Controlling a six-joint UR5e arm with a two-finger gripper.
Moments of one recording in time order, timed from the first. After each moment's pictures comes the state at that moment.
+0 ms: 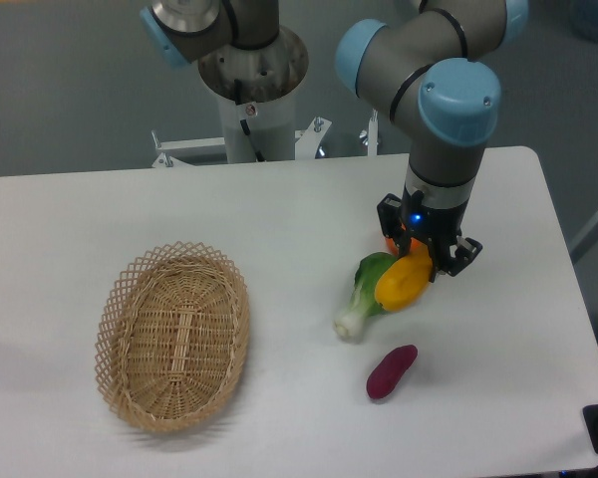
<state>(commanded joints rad) 2.60 -1.87 -1.52 -1.20 1.54 1.31</state>
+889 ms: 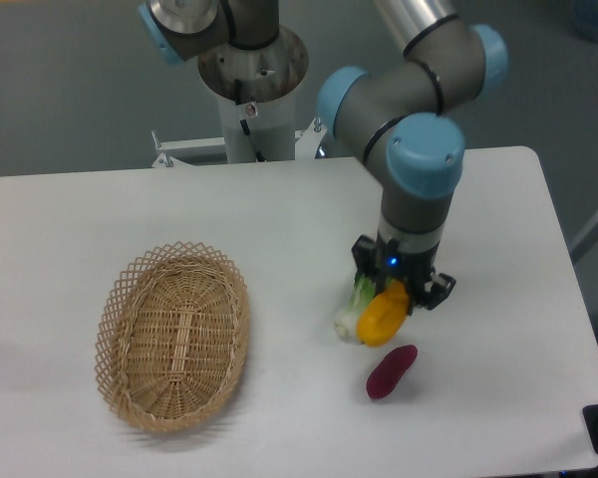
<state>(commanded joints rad) 2.48 -2.01 -1.54 -1.06 1.53 0.91</state>
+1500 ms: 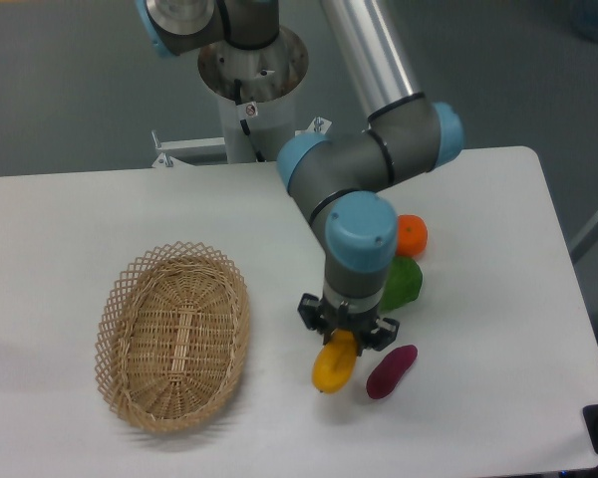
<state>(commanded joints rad) 2.36 -2.11 -1.54 -1.00 1.53 0.69</state>
